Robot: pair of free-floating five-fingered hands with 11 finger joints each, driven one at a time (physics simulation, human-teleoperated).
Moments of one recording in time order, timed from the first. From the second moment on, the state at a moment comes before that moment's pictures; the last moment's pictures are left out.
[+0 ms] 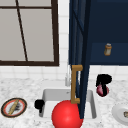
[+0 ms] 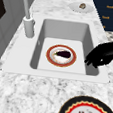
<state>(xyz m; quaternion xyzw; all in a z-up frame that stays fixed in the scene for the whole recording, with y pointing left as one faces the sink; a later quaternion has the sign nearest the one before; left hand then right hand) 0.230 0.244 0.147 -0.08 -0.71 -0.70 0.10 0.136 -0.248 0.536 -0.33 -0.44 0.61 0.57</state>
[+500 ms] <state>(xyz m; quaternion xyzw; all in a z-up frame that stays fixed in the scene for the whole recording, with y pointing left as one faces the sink) 0.230 0.244 0.147 -0.08 -0.71 -0.70 0.10 0.175 -0.302 0.454 -0.32 -0.44 0.62 0.57</state>
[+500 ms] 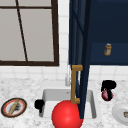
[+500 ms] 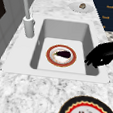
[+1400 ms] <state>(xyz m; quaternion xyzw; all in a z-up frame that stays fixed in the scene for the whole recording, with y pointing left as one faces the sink) 0.230 0.244 0.147 -0.08 -0.71 -0.70 0.10 0.258 -0.333 0.306 -0.35 -0.45 0.60 0.55</state>
